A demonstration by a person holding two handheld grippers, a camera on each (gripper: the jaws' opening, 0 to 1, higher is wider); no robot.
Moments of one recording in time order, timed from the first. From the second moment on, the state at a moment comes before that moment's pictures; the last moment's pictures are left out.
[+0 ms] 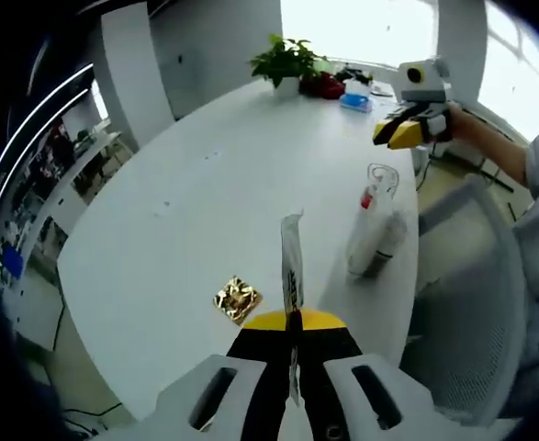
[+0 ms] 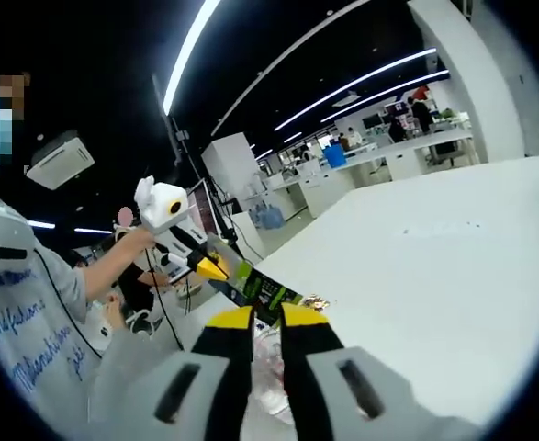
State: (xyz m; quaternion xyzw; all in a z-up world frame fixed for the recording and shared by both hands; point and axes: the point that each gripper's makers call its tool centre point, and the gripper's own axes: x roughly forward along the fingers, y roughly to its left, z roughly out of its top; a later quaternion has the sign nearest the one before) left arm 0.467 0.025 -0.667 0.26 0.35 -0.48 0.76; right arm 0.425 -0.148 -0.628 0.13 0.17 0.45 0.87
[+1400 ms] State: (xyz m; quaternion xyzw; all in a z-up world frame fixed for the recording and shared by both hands) left arm 0.364 0.032 -0.679 0.35 0.44 -0.58 0.60; right arm 0.344 -0.067 -0.705 -0.04 0.27 0.47 0.84
